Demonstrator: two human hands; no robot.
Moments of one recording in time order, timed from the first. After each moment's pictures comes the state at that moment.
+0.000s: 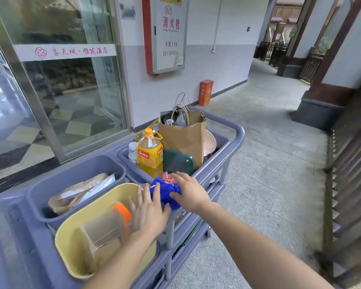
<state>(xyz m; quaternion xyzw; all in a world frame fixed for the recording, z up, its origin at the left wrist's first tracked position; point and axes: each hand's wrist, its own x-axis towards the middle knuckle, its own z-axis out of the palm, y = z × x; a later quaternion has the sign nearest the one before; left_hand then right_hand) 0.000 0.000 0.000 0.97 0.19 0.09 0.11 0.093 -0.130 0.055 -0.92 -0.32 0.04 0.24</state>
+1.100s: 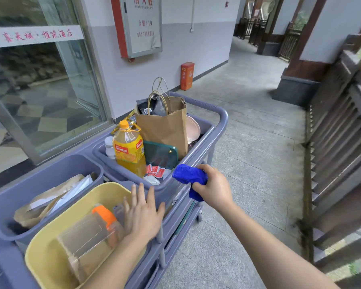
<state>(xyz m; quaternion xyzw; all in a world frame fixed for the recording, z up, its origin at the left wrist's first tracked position) 0.015 -0.018 -0.017 0.98 0.13 0.06 0.11 0.097 -0.223 0.053 -0.93 -0.11 -0.08 0.35</state>
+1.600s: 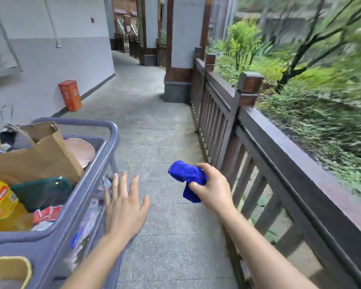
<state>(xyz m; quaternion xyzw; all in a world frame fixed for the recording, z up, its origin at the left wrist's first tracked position) 0.024 -0.211 0.073 0.96 -0.17 0.13 0.19 -0.044 -0.437 0.121 -0.89 0.15 -0.24 0.35</state>
